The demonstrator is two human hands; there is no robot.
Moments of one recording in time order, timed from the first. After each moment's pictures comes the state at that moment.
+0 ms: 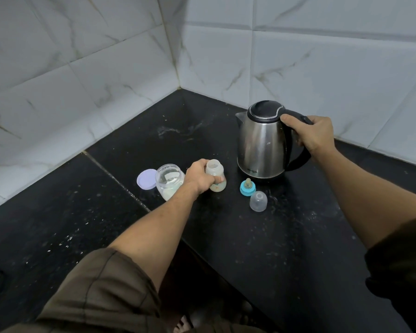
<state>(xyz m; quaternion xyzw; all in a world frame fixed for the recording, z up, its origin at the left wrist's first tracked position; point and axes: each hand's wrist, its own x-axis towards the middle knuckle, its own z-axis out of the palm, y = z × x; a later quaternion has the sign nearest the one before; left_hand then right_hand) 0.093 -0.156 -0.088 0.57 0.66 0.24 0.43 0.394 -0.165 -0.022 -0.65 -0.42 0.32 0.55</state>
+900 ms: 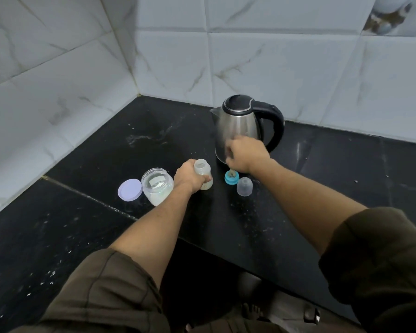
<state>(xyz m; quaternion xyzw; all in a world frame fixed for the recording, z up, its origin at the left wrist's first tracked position) 0.091 -0.167 -0.083 0.65 0.64 0.16 0.38 0.277 -0.207 -0.035 -0.73 -0.68 0.03 0.06</state>
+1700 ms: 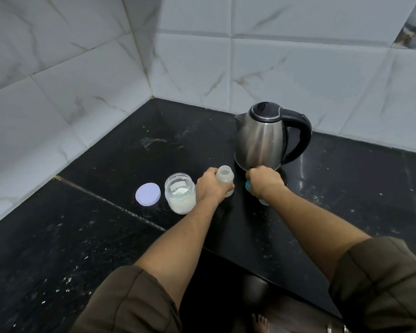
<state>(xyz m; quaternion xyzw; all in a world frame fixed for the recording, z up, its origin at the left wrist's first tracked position) 0.081 -0.172 -0.095 0.65 0.62 0.19 0.39 0.247 -0.203 -0.093 -0.78 -0.61 0.09 -0.07</state>
